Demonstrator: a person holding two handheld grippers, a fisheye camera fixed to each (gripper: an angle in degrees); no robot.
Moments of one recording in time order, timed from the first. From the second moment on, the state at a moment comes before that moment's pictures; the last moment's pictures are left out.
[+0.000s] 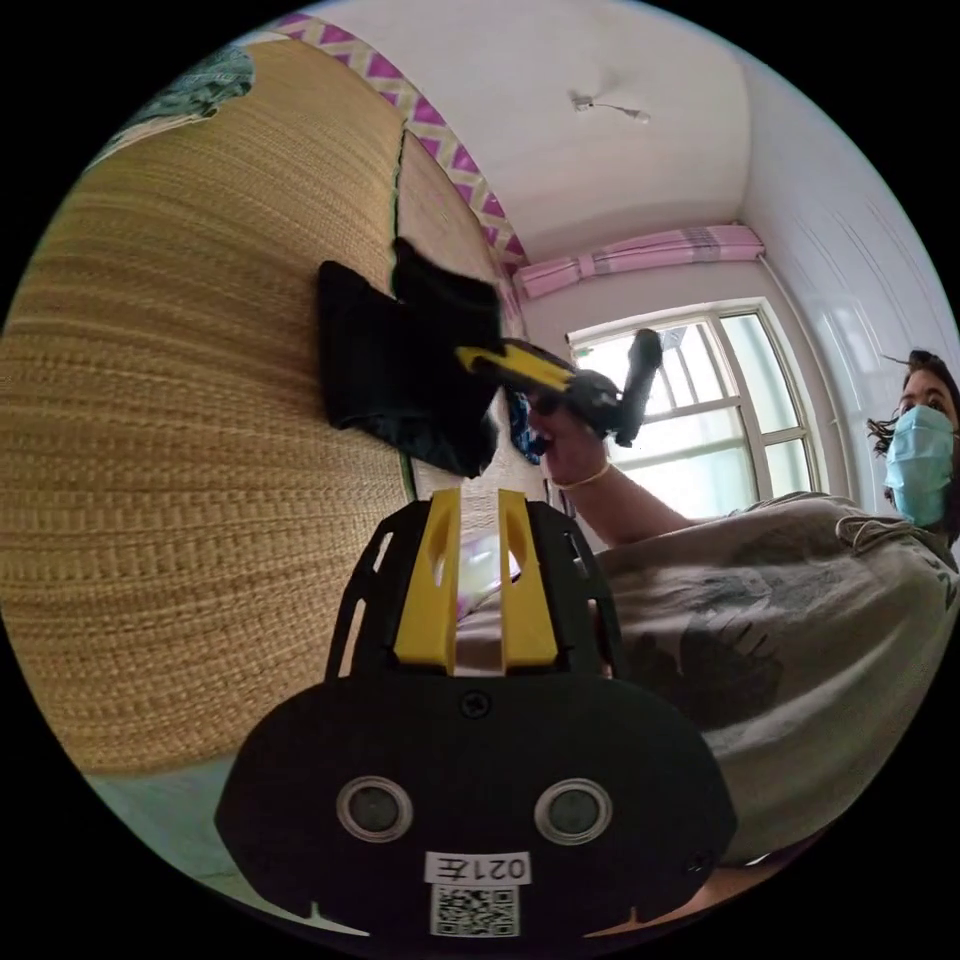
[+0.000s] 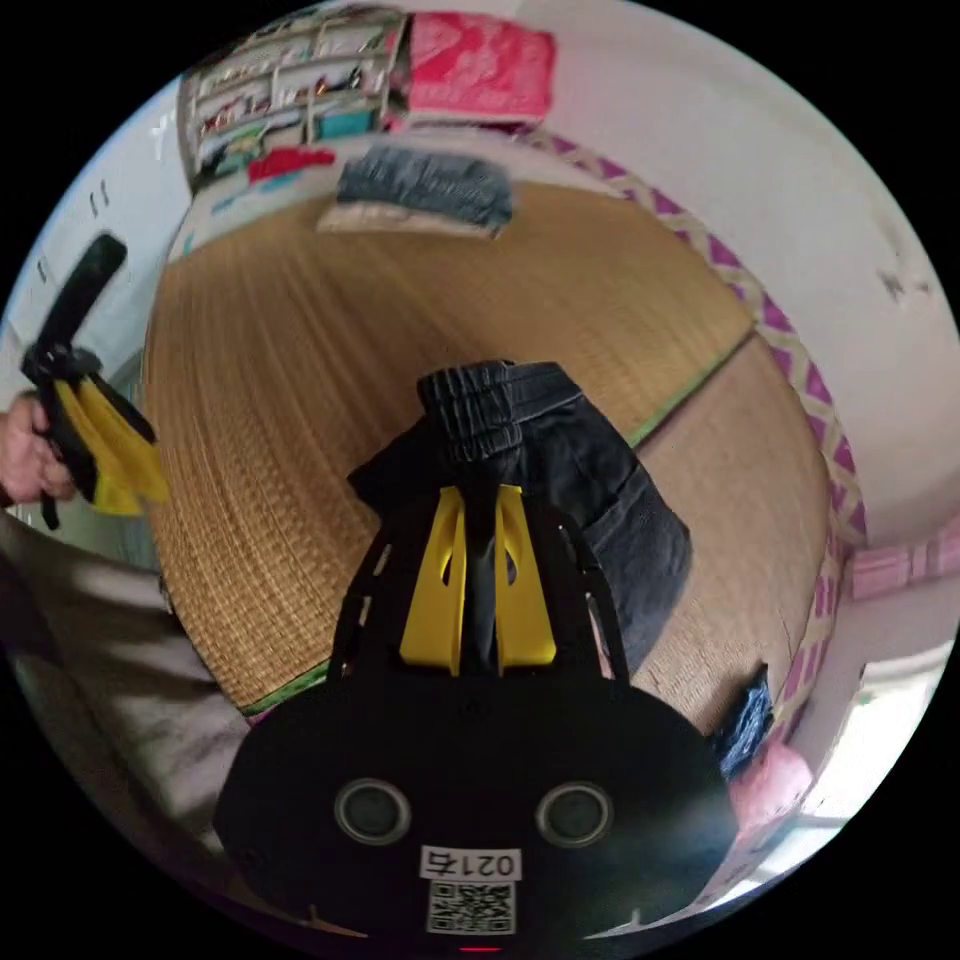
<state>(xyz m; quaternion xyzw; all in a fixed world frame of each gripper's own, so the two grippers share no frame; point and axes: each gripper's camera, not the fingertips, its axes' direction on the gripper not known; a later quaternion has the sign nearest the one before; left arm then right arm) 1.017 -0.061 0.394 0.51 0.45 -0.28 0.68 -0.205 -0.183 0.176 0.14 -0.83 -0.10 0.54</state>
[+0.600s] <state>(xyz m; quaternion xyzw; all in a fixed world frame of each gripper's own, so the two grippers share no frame) 0.918 -0.120 0.407 0.51 0.44 -0.26 0.69 -0.255 -0.224 0.270 0.00 -0.93 -0.06 0.37</state>
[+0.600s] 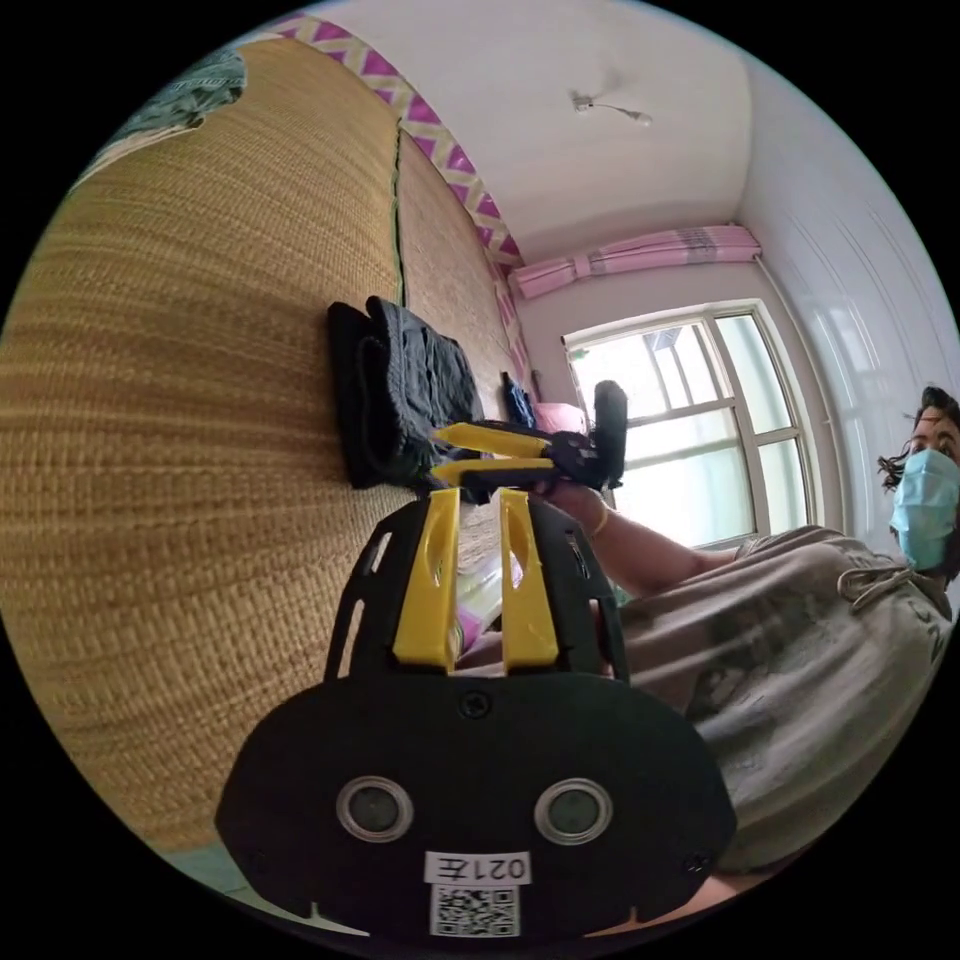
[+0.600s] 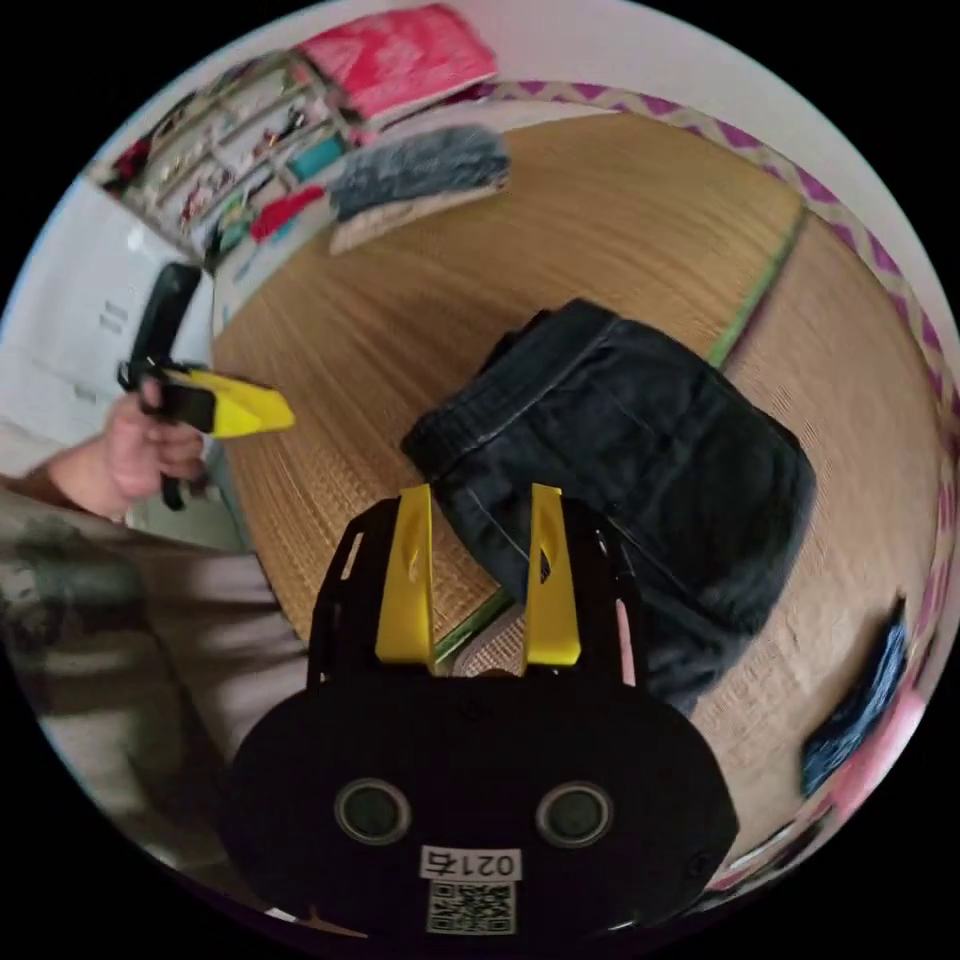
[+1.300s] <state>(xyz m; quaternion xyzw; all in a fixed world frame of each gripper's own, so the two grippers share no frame) 0.796 -0.276 0.503 0.35 0.51 -0.30 0.73 -0.590 -0.057 0.591 -0.31 -0.95 0.10 0.00</state>
